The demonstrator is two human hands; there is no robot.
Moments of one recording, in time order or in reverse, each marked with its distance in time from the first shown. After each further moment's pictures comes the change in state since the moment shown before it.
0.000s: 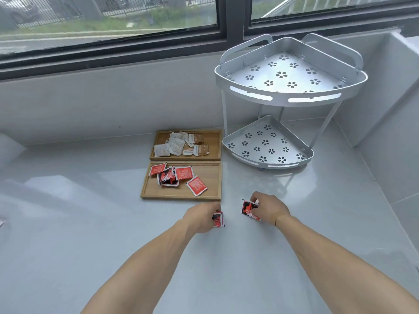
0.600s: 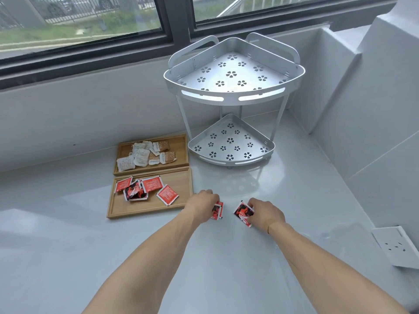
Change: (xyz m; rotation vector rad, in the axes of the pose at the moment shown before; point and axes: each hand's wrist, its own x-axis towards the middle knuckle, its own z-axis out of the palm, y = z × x) left_hand 0.054 0.069 -0.010 0.365 0.066 0.218; right_hand -0.026 0.057 0.004 0.007 0.071 0.195
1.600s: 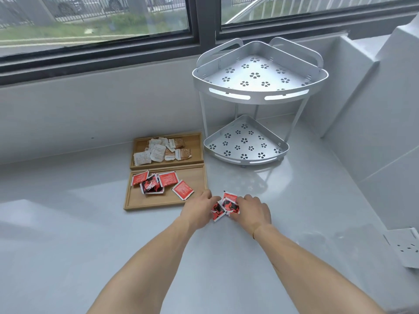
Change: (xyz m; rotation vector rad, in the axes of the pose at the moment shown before) left_hand -0.046 -0.046 0.022 -0.074 0.151 0.021; right_hand -0.020 -0.077 0.031 -0.269 0.210 -0.164
